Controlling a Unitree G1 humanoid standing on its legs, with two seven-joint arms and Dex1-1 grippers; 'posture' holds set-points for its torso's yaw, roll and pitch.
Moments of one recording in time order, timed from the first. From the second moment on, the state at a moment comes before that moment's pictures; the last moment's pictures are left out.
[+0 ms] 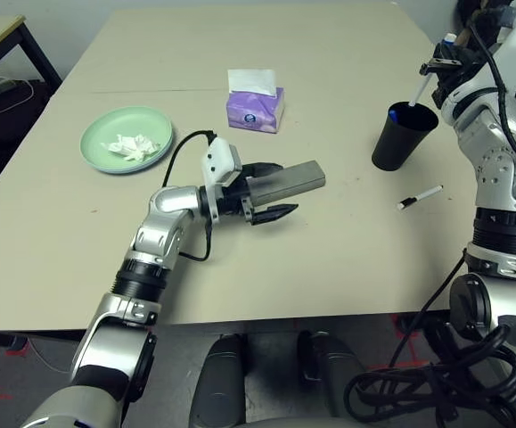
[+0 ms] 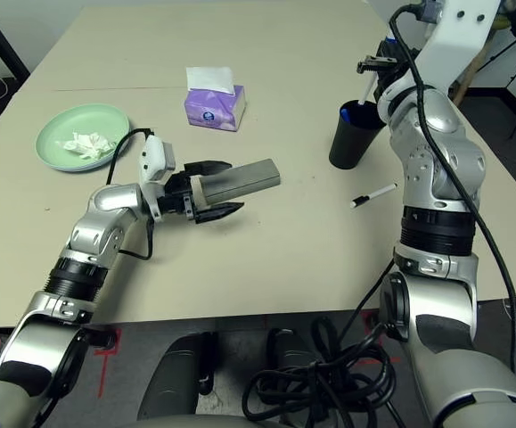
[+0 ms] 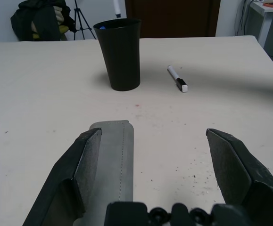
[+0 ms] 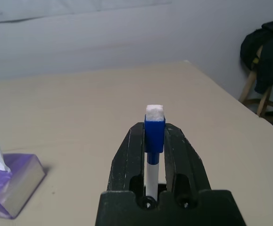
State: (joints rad) left arm -0.63 0.36 -0.12 0.31 -0.27 0.04 -1.08; right arm -0.83 -0.37 -0.29 0.03 0.33 0.62 -0.04
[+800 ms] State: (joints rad) left arm -0.64 0.37 -0.08 0.28 -0.30 0.07 -1.06; right arm -0.76 -0.53 -0.20 0.01 0.41 0.58 0.47
